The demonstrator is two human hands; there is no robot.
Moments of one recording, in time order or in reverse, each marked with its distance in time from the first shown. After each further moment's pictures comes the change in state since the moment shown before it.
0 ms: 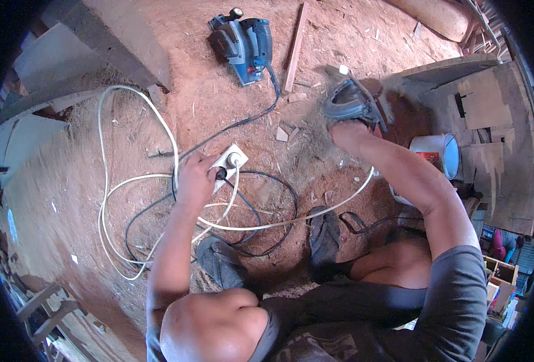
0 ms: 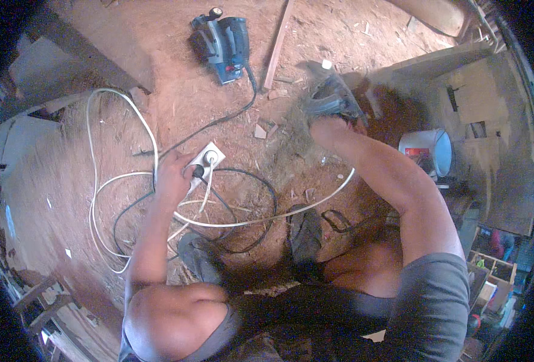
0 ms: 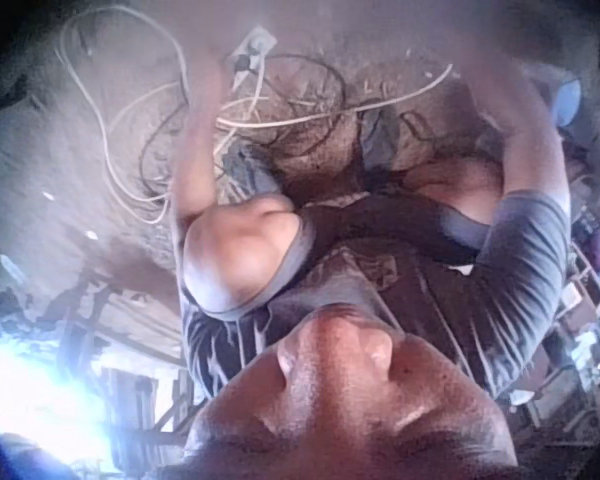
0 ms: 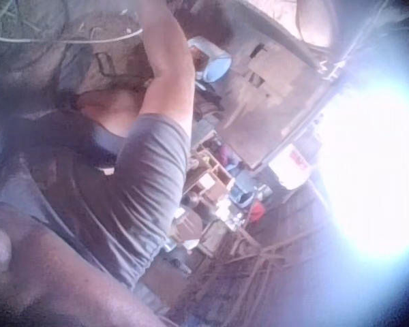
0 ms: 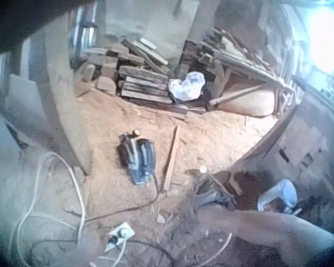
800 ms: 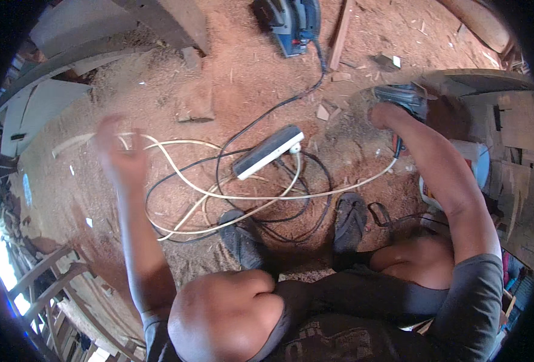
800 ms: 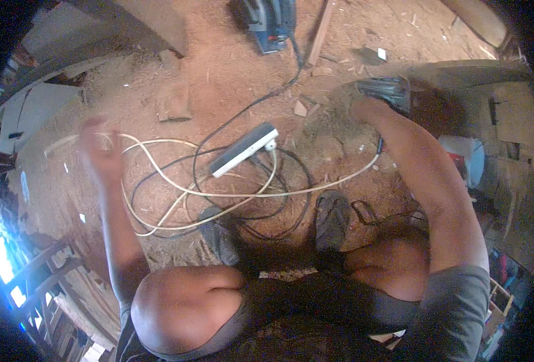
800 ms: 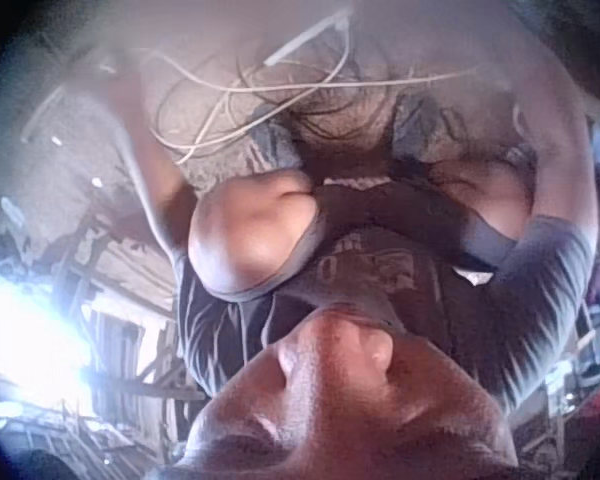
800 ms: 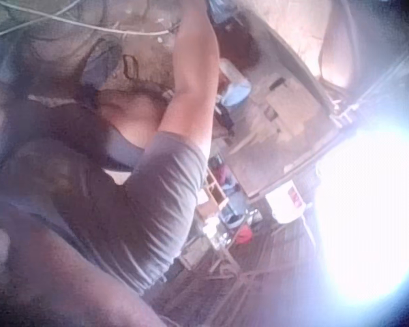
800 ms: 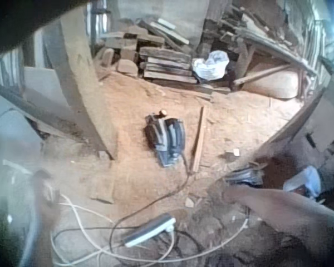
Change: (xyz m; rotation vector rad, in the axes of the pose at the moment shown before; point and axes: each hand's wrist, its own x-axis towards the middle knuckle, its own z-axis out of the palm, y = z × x) left_hand -0.026 -0.063 -0.158 0.256 0.711 0.036; right_hand 0.066 0.016 0.011 -0.104 -0.100 -0.059
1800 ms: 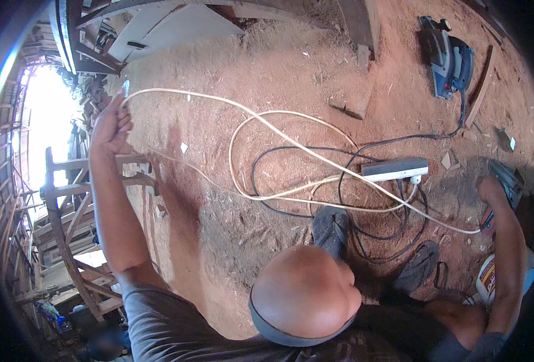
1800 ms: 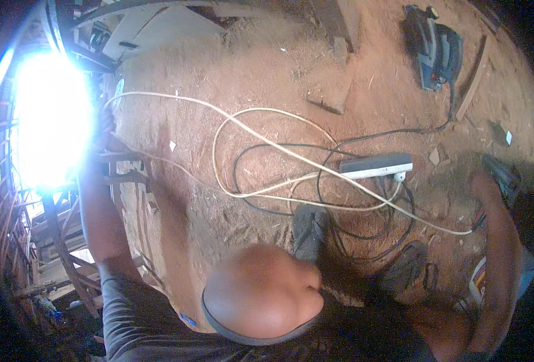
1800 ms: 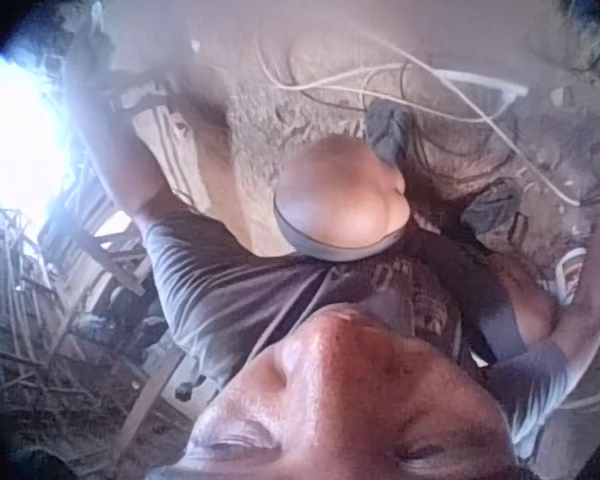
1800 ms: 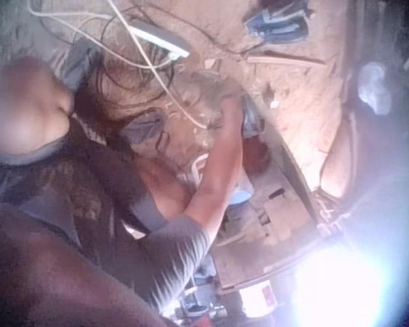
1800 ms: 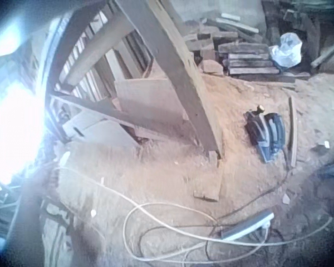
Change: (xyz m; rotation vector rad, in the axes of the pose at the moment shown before) left_hand 0.042 -0.181 -0.328 -0.633 -0.019 -1.258; right_hand -0.026 -0.018 -0.009 -0.309 0.192 -0.183
